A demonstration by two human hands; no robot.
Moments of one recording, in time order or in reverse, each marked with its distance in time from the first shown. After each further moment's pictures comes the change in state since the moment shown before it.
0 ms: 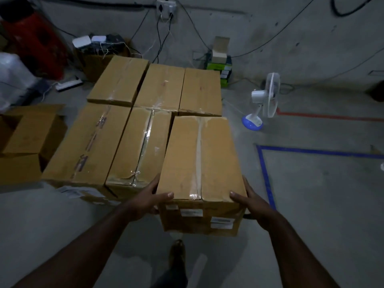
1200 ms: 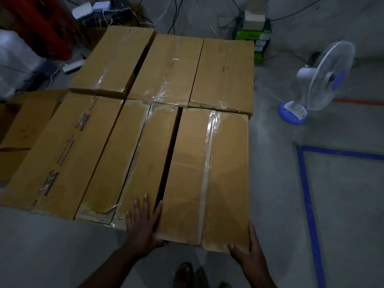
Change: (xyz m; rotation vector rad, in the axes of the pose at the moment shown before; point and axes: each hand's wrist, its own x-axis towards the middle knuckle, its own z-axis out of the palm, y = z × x) left_hand 0.224 -0.133 -0.067 1.236 0.349 -0.293; right_hand 0.261 0.132 0.024 0.039 0.154 -0.068
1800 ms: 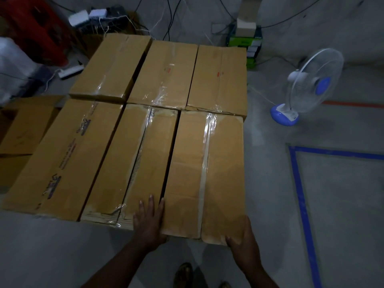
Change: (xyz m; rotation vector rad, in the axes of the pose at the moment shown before) left_hand -0.001 0.023 -0.016 0.021 -0.041 -0.006; right_hand -0.002 -0.021 0.019 -0.296 0.139 0.025
